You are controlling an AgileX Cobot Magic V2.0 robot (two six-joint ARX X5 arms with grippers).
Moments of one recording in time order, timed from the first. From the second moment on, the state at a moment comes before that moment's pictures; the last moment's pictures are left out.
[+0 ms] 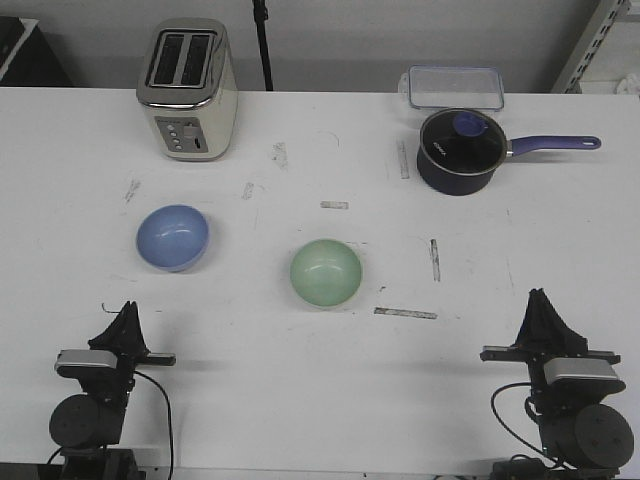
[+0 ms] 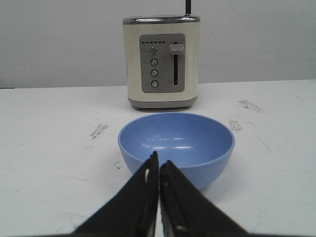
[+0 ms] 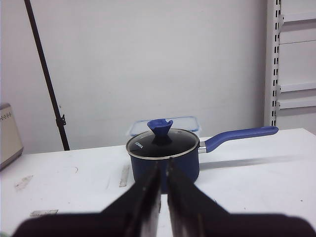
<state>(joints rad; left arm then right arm) -0.02 0.01 0.03 0.15 -0.02 0.03 0.10 0.20 0.43 -0.12 0.08 0.12</state>
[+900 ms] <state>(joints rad) -0.02 0.42 0.50 0.18 -0.05 -0.12 0.10 0.20 0.43 -0.12 0.08 0.12</state>
